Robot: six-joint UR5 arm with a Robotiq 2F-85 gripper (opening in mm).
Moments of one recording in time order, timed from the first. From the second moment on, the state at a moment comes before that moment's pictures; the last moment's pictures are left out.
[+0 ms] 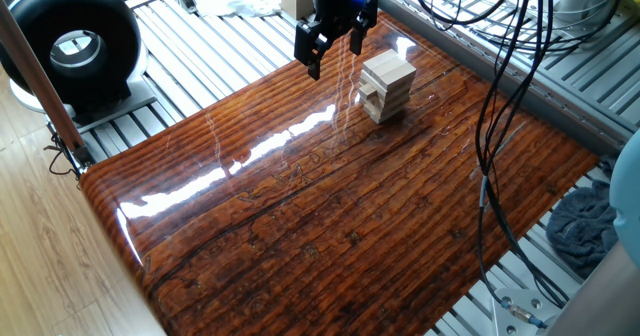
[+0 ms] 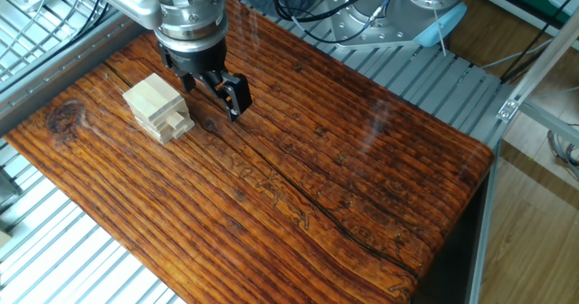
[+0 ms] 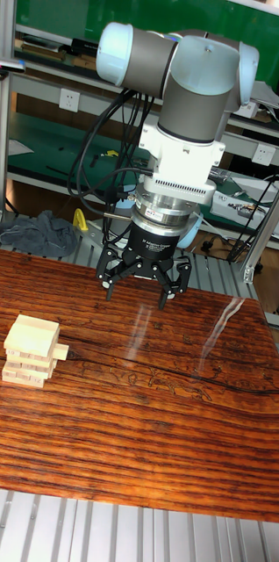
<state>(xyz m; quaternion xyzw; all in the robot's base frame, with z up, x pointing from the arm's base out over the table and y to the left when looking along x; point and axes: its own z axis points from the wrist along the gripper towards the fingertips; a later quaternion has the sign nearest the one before) 0.544 0.002 0.190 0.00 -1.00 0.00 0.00</state>
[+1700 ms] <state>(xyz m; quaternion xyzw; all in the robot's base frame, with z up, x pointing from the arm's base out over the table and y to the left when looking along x) 0.528 0.002 0.194 0.07 -1.00 0.02 0.03</state>
